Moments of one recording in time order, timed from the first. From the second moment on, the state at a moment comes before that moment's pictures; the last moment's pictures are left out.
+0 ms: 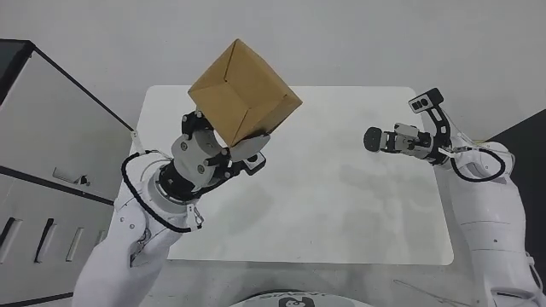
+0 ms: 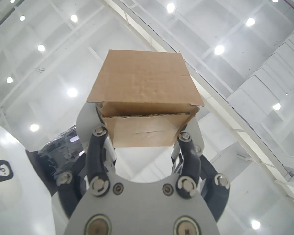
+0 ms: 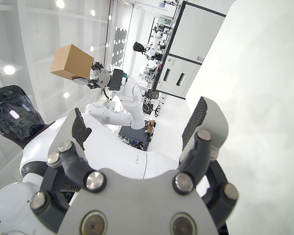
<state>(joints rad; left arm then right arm) 1.61 -1.12 -1.31 -2.28 -1.99 0.40 -0.39 -1.26 -1.11 1.62 -1.31 0.64 -0.28 1.54</state>
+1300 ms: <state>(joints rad) 1.49 -1.11 -1.30 -2.29 -1.18 0.31 -0.64 -1.26 -1.11 1.62 -1.31 0.64 -0.28 1.54</state>
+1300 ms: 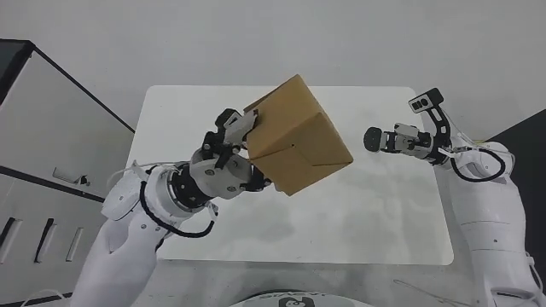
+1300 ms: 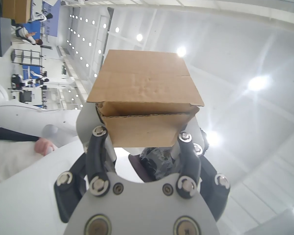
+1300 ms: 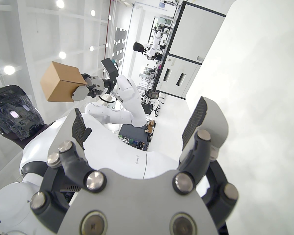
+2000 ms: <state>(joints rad) 1.45 -1.12 -1.27 -2.27 -1.17 0.27 -0.63 -1.26 -1.11 1.62 -1.31 0.64 -0.28 1.54</state>
